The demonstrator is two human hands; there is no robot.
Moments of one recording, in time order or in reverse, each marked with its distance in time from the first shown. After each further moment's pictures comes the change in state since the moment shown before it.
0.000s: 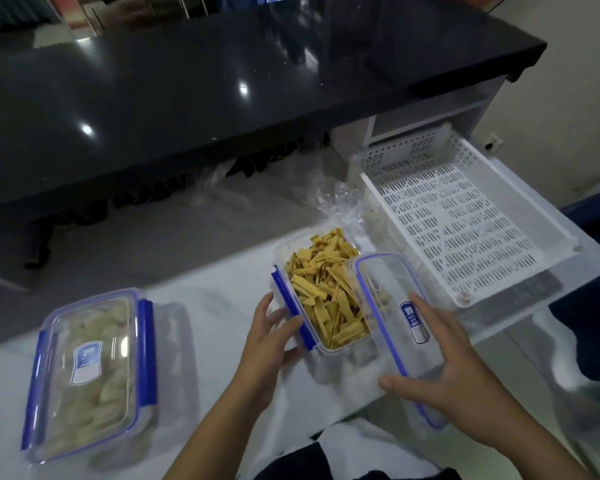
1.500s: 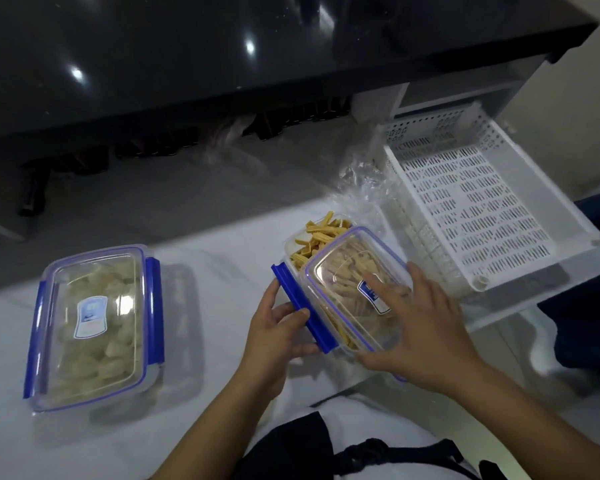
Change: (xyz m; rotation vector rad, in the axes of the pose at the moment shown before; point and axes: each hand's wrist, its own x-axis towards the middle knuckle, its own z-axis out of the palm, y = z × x) left_hand -0.016 -0.019 -0.009 -0.121 0.016 -0.005; right_hand 0.037 -0.022 0.035 -0.783 -0.083 -0.032
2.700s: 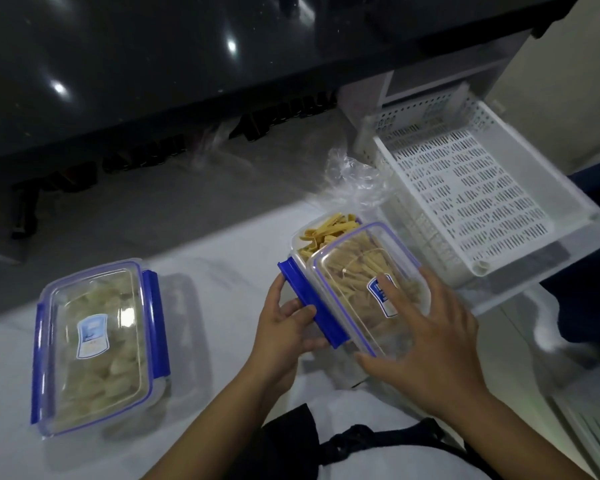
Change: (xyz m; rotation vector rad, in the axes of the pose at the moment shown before) left_hand 0.006 0.007 0.006 0.008 -0.071 -0.029; right_hand -0.024 -0.008 0.036 0.143 0.372 0.114
